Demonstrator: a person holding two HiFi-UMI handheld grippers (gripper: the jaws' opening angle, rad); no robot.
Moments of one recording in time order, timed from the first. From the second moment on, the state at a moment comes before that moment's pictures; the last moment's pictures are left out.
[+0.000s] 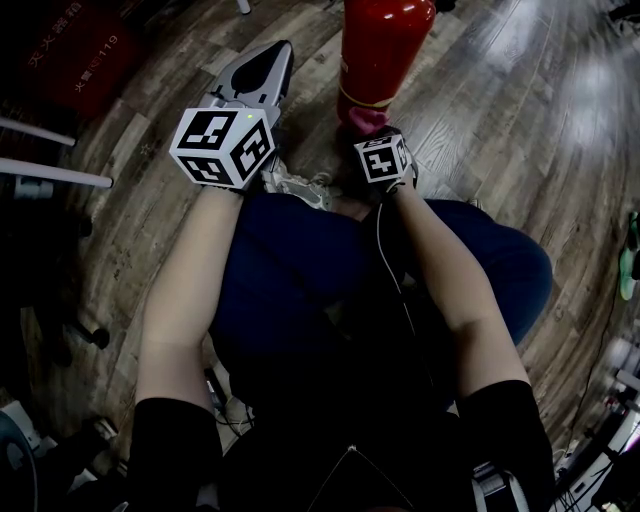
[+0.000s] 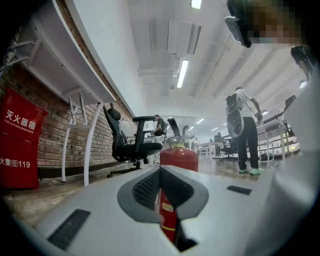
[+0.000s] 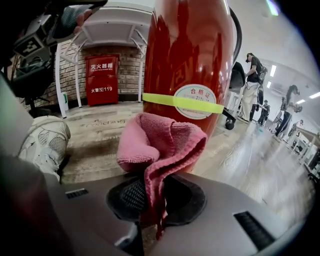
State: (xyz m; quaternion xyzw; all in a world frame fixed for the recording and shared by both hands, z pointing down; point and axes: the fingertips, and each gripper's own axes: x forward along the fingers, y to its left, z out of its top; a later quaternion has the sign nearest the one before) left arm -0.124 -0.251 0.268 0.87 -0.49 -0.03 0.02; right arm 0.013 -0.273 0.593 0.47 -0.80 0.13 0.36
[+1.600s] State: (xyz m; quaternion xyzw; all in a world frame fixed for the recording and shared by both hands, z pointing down) left arm -0.141 -0.245 0.256 0.86 -0.52 -0.05 0.02; right arm -0.014 -0.233 0.352 0.51 -0.85 -0.05 0.15
